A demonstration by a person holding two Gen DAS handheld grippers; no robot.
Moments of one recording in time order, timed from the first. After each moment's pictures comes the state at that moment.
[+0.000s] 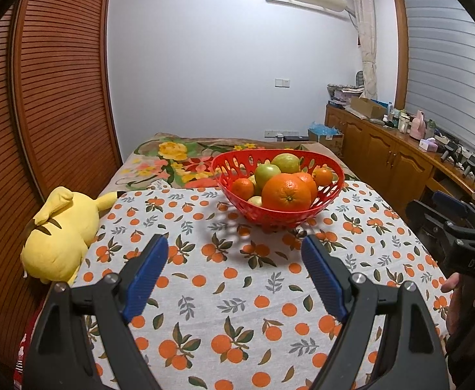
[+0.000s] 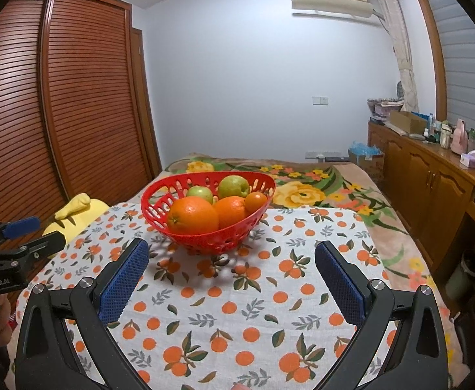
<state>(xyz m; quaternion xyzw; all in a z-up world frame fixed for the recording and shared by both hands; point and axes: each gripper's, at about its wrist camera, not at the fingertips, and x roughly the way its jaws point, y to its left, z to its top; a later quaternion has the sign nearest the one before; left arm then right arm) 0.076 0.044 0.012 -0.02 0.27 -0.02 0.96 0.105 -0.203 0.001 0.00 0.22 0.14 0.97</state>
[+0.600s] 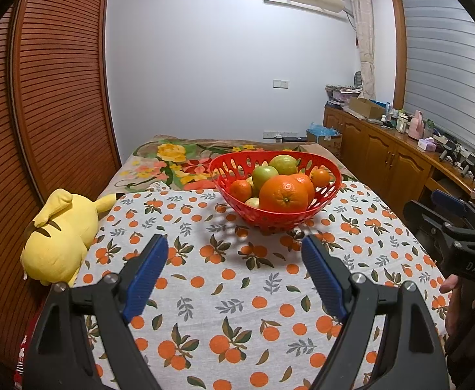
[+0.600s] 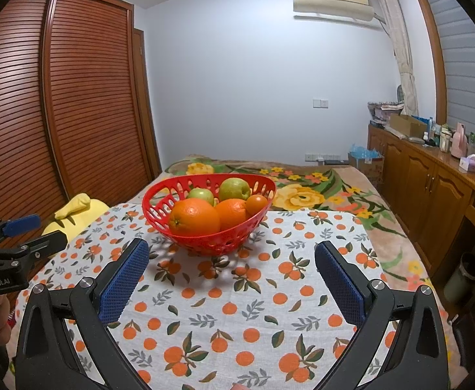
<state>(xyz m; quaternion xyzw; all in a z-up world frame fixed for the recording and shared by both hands) 0.075 0.042 0.014 -0.01 0.27 -0.03 0.96 0.104 -0.201 0.001 -0.01 0.22 0.14 0.97</state>
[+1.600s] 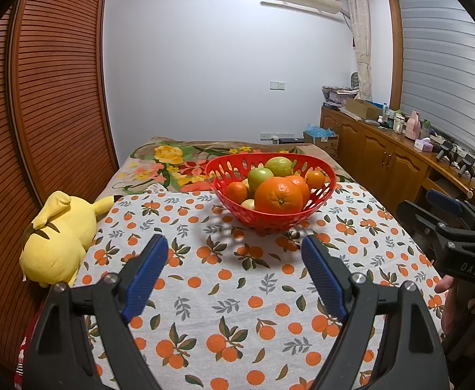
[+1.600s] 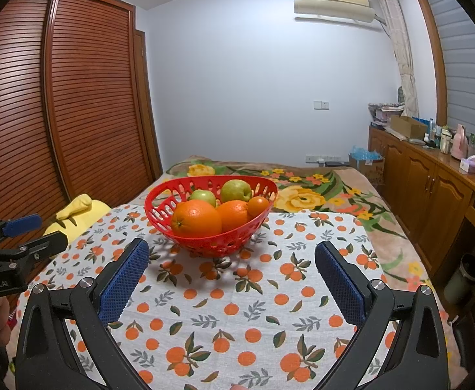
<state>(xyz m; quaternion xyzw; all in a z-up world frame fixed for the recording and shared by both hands) 0.074 0.038 0.018 -0.01 0.27 -0.03 0.96 0.103 -0.200 0.001 -0.01 0.21 0.14 0.97</state>
